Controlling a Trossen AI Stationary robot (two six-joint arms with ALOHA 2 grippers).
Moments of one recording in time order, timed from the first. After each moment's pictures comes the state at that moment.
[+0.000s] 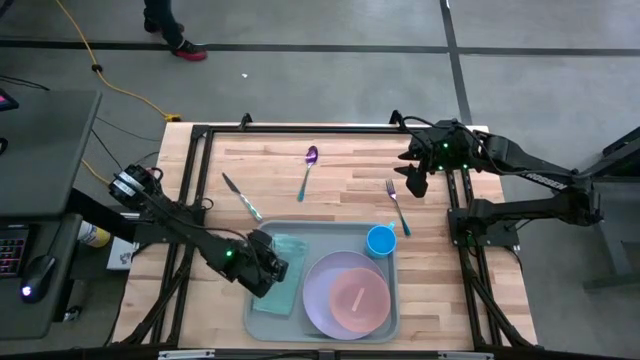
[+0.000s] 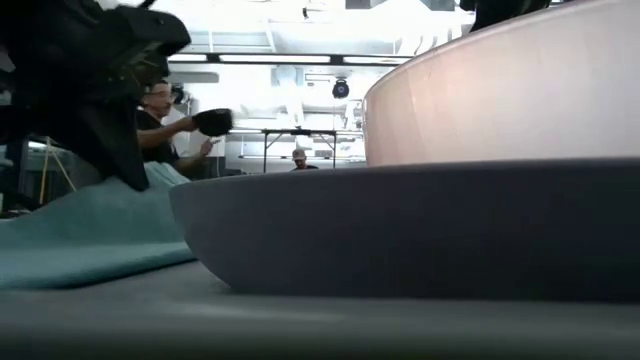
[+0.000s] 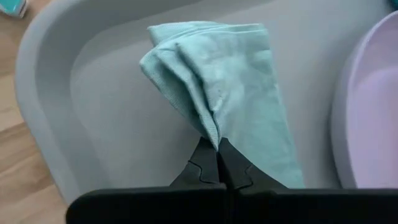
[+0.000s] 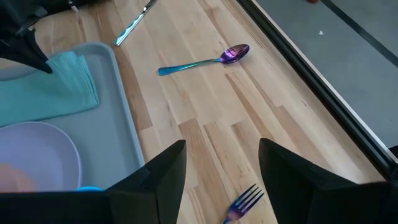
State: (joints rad) left arm -0.60 1.59 0.92 -0.61 -0.51 -1.70; right arm -0.38 0.95 1.05 -0.80 -0.04 0.09
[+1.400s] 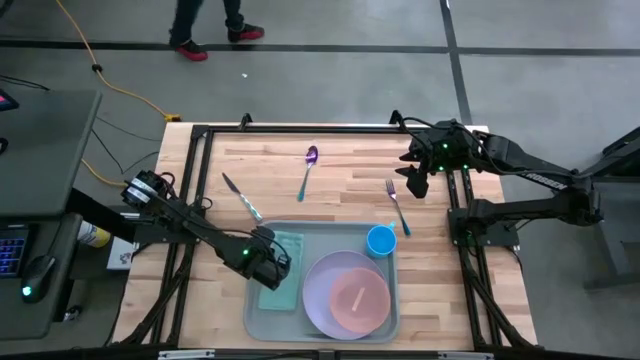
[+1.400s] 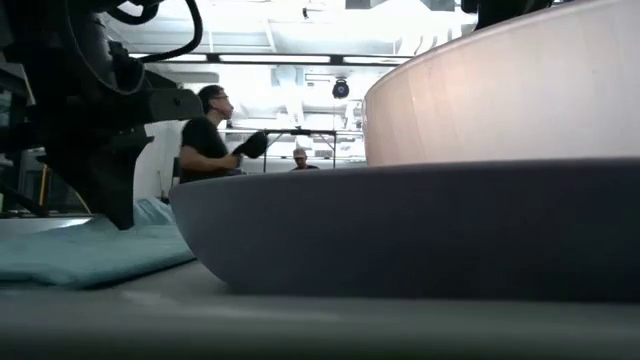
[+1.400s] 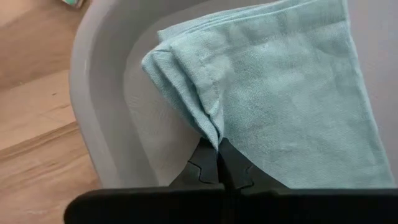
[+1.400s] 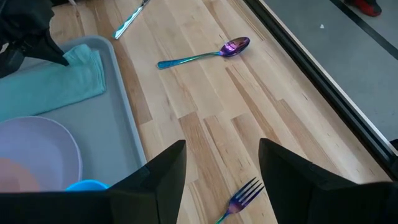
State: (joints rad) left arm -0.52 1.71 0.99 -0.77 -0.39 -1.71; right arm -0.38 0.95 1.05 -0.83 -0.04 0.09
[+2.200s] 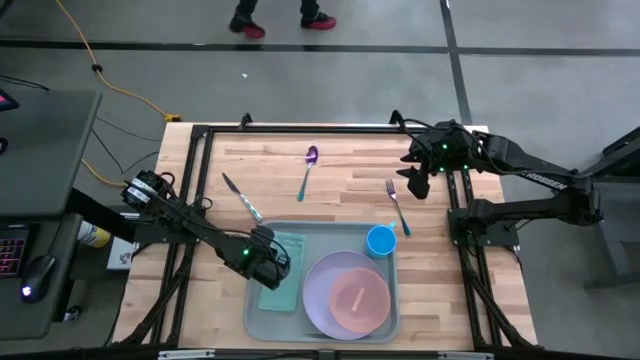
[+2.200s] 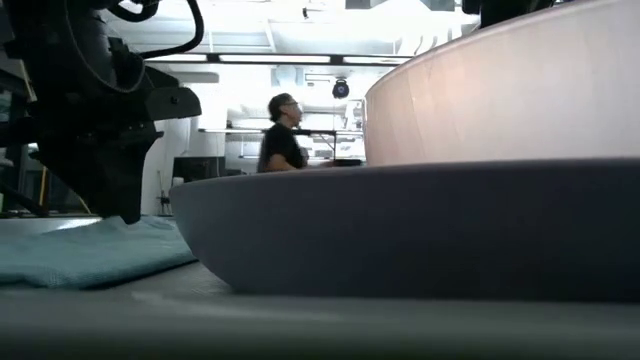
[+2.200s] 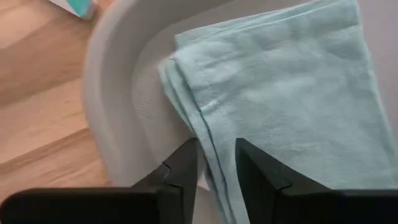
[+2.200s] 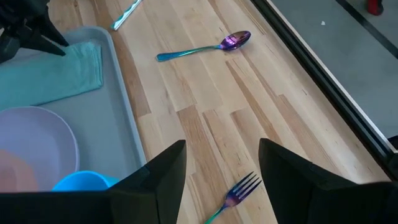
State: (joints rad) left arm -0.52 1.71 1.00 -0.81 -0.39 -1.68; right arm -0.38 0.95 1.05 -0.85 -0.04 0.07
